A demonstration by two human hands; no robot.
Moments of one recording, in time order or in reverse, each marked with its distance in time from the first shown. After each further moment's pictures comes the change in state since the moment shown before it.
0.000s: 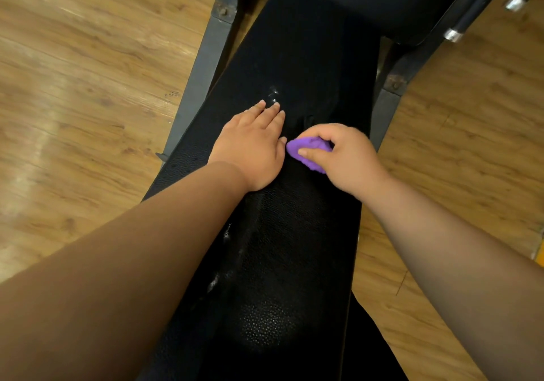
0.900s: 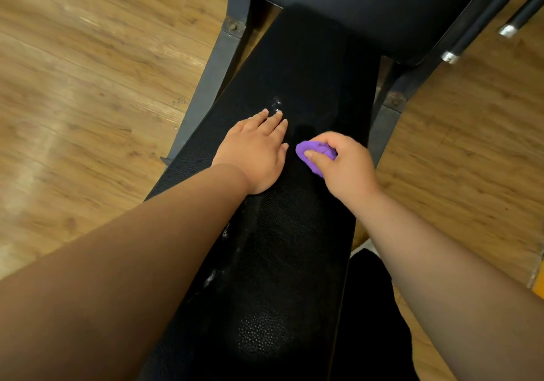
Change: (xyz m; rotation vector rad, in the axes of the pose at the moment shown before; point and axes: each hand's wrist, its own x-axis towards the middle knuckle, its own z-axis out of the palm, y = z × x) left_hand -0.002 0.004 -0.003 0.034 -0.017 -0.020; right_hand -0.006 0.009 0.005 -0.038 0.173 0.058
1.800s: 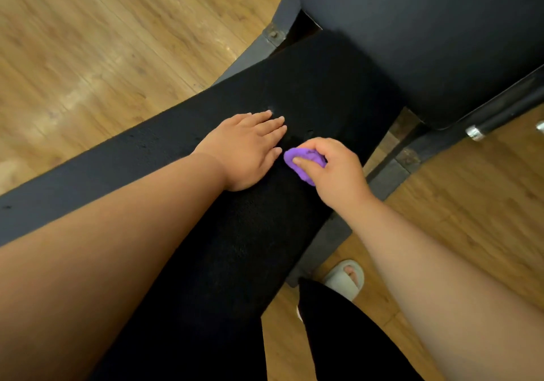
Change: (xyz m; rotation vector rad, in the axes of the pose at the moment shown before) left_hand 0.033 0.027 0.012 0.005 0.076 -0.123; right_hand 0.071 0.038 -0.031 -0.044 -0.310 -0.272
